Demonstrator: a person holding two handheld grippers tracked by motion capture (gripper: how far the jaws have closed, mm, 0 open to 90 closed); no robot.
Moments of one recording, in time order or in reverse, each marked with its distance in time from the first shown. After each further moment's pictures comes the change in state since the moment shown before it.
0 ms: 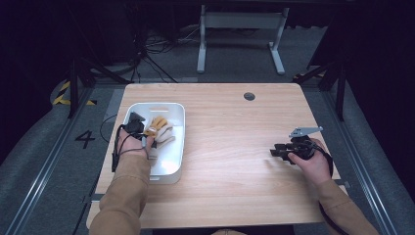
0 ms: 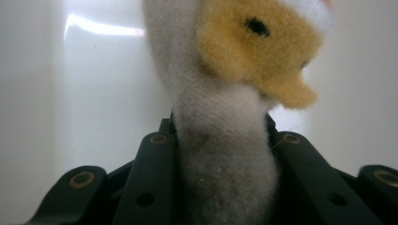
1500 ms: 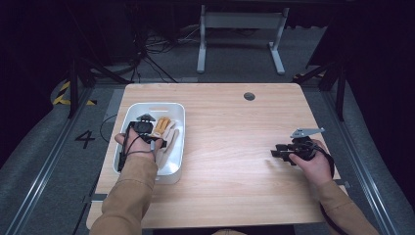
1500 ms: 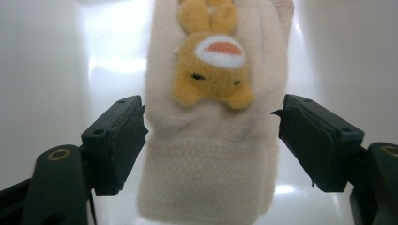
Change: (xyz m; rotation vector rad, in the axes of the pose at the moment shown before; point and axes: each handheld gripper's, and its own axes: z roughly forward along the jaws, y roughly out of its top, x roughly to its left) left arm -0.027 -0.009 -0.007 -0.078 0.183 0.223; right arm -0.002 -0.005 -0.001 -0.007 0.003 0.023
